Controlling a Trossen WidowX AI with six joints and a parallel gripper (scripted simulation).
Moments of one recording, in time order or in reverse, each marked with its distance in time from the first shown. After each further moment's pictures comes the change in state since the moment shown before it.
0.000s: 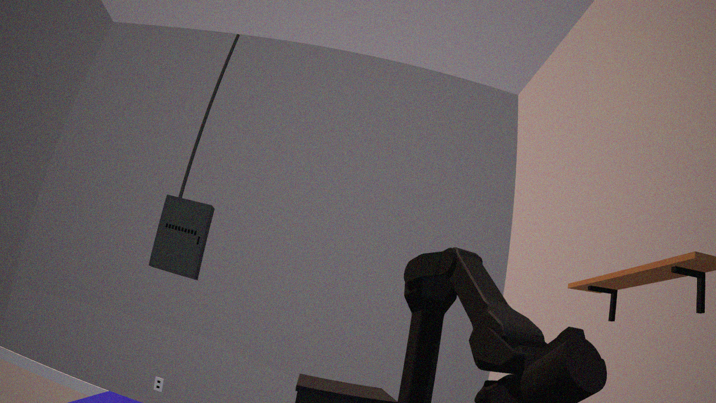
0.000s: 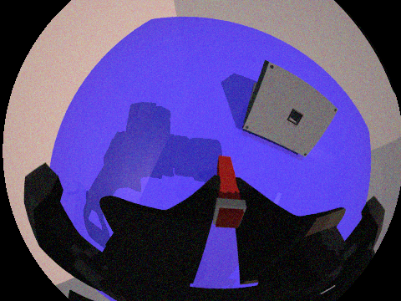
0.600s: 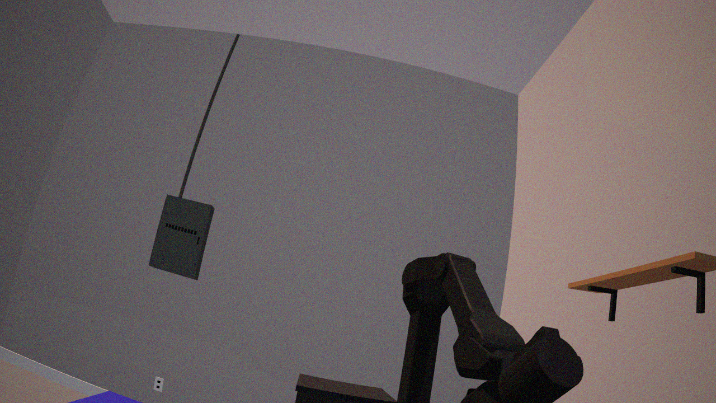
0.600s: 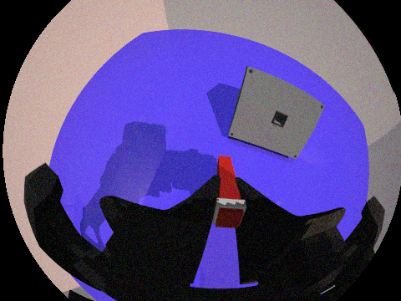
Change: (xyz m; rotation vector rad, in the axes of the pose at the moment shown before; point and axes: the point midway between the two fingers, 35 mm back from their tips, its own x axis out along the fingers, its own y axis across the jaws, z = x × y) arm -0.001 -0.016 0.000 0.047 -0.101 -0.029
